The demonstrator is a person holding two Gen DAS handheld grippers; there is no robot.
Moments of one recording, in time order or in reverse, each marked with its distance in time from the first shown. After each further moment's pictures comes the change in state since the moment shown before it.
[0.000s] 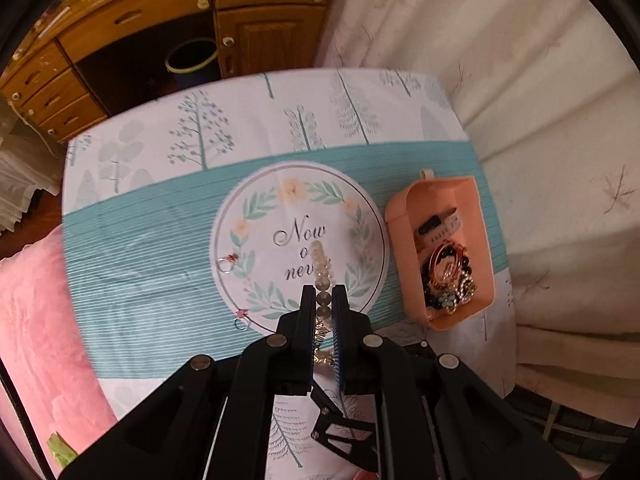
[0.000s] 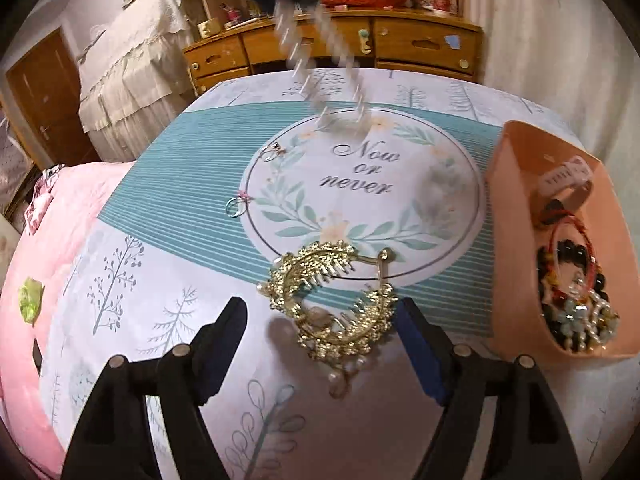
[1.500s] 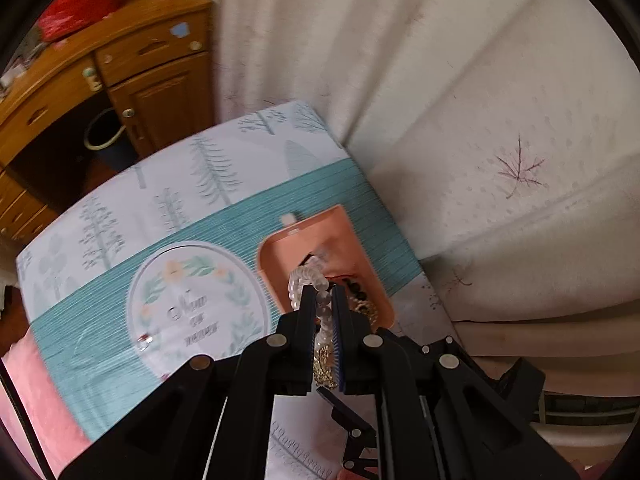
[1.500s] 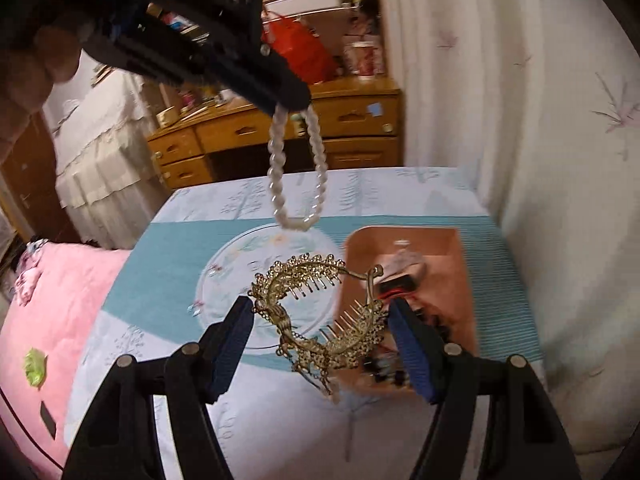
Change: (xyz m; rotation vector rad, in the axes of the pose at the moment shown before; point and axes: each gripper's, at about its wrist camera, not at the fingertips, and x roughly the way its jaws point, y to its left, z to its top) left arm -0.012 -0.134 0.038 0.284 -0.036 -0.145; right arm -0.128 -0.094 0.031 0.176 -0.223 -0.114
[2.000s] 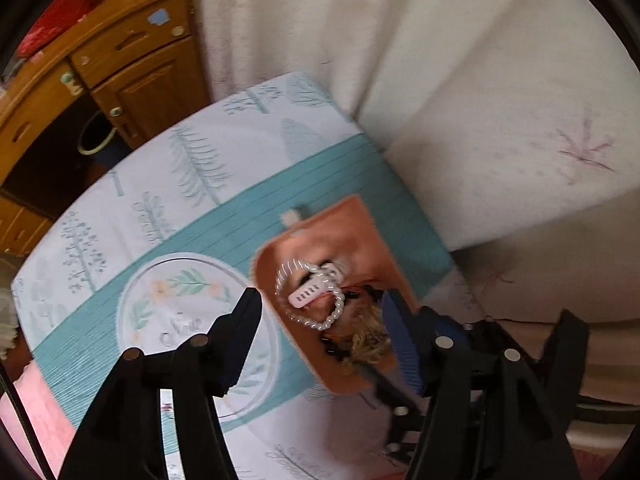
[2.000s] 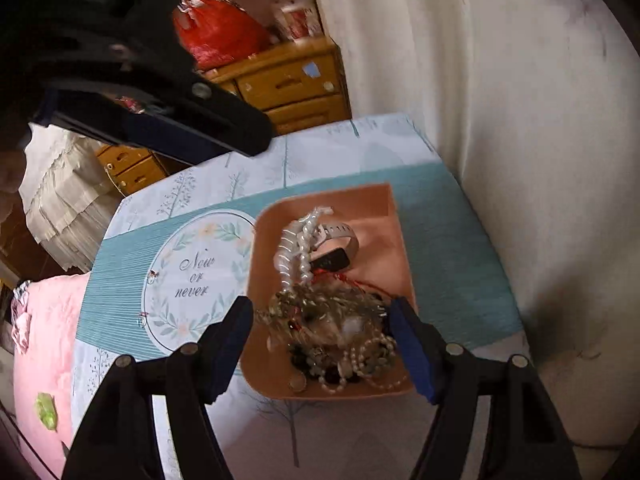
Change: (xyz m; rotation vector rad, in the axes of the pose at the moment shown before) left arm 0.068 0.002 0.017 0.049 0.080 0.098; right arm 0.038 -0.062 -0.002 0.189 0.139 -0.049
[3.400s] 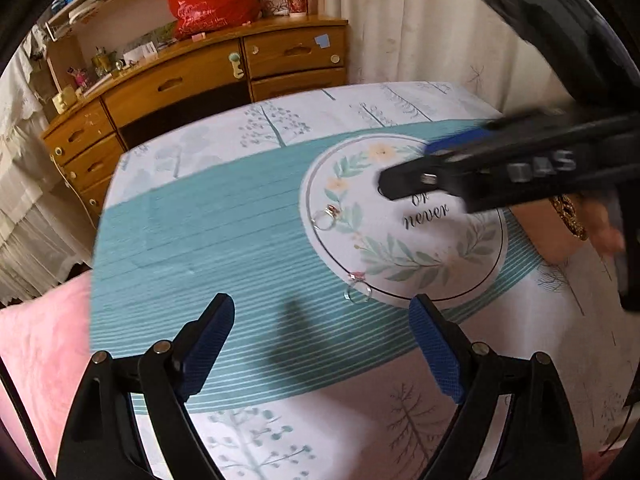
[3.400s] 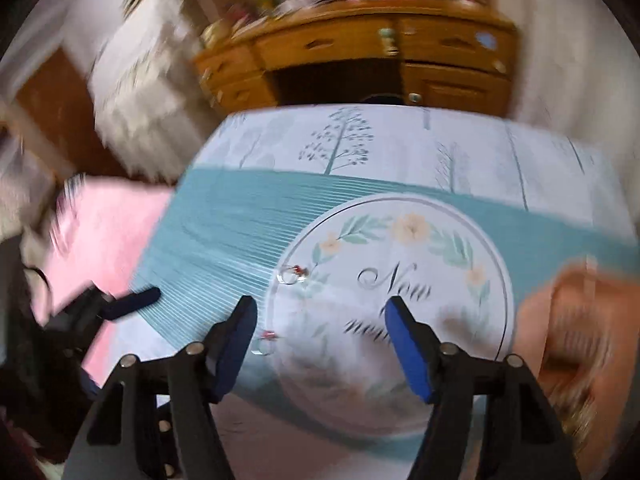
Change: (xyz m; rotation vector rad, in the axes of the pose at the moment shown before) left arm 0.032 0.161 -0.256 -0.140 -0.395 0.275; right arm 0.111 0.198 0.033 -0.469 0.221 0.229
